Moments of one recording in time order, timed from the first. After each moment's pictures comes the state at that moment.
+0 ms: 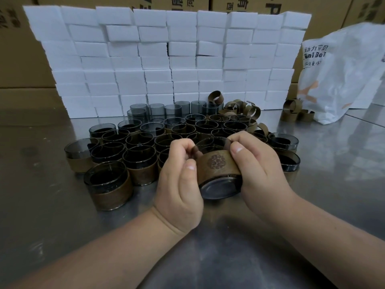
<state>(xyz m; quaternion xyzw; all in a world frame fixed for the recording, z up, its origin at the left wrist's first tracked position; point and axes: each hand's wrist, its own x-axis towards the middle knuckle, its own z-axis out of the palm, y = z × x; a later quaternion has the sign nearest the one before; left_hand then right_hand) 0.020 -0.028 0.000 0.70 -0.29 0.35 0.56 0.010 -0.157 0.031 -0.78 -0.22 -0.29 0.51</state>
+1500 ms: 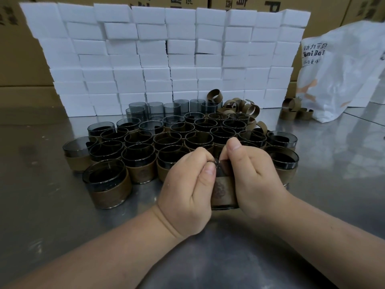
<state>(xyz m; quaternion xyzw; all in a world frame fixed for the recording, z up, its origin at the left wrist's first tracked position) 0.011 -0.028 0.005 0.74 -0.35 0.31 0.48 0.006 -0.154 0.025 -0.79 -0.25 -0.27 0.50</state>
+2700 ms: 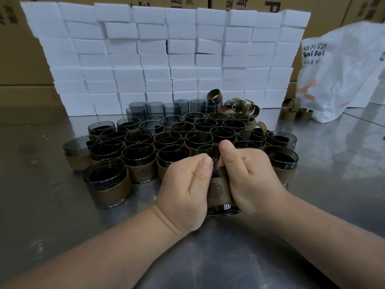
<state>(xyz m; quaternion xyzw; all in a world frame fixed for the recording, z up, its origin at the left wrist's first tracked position) 0.011 -0.029 0.002 0.72 -0.32 0.27 0.56 0.009 -0.153 0.024 -0.81 -0.24 -0.26 0.46</state>
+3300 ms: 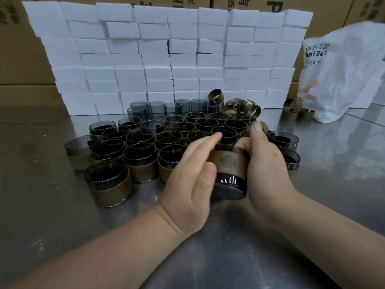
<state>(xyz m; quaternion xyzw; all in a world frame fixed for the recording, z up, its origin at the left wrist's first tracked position) 0.013 -0.030 0.001 0.73 -0.35 0.27 0.52 0.017 -0.154 0.028 -0.70 -0.07 -0.20 0.68</state>
